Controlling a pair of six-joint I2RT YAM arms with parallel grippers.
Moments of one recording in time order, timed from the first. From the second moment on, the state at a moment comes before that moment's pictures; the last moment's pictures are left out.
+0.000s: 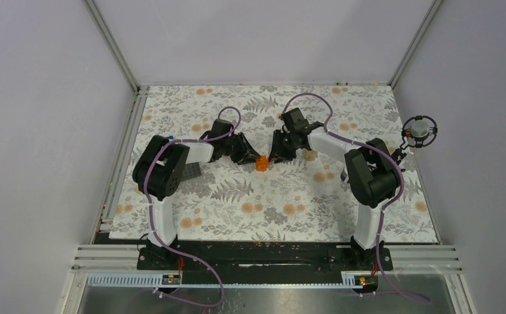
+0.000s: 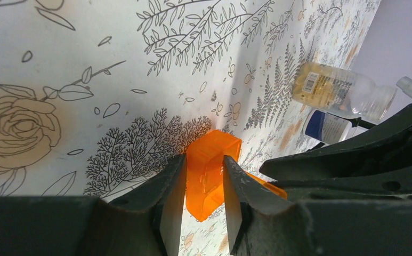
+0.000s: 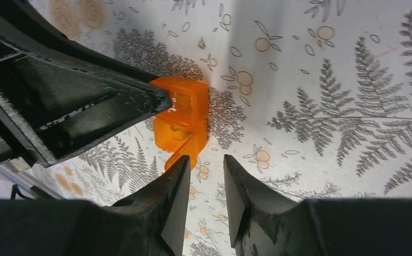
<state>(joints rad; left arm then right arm) -0.41 1.99 1.07 0.13 0.51 -0.93 0.51 1.92 1.30 -0.43 -0.27 0.57</state>
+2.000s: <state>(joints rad) -0.37 1.92 0.86 0.39 0.63 -0.90 0.55 2.03 1.38 -0.45 -0.30 0.53</state>
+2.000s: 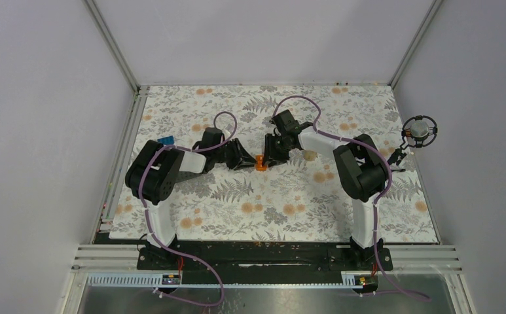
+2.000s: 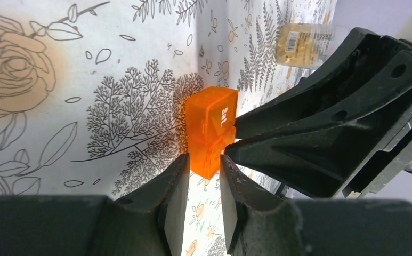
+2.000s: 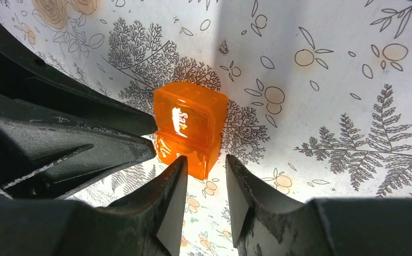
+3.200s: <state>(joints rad) -0.38 1.95 1.01 0.11 0.66 -0.70 0.55 2.04 1.39 -0.45 -0.32 0.58</state>
